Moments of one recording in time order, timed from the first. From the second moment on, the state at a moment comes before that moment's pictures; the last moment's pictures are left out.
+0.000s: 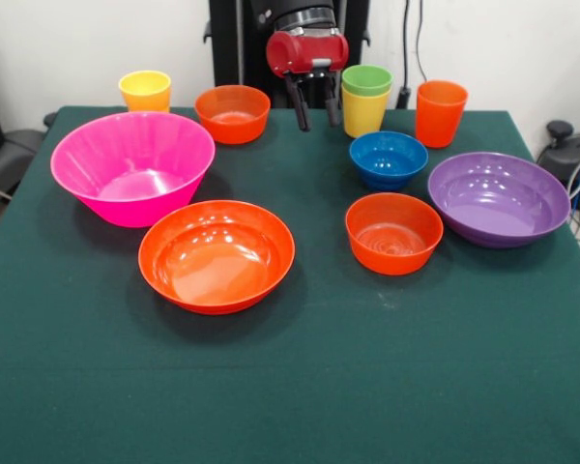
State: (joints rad) arm 0.18 -0.24 -0.66 1.86 -0.84 -1.03 2.04
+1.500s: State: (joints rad) arm 0.21 -0.18 -0.65 1.87 -0.73 -1.03 2.04
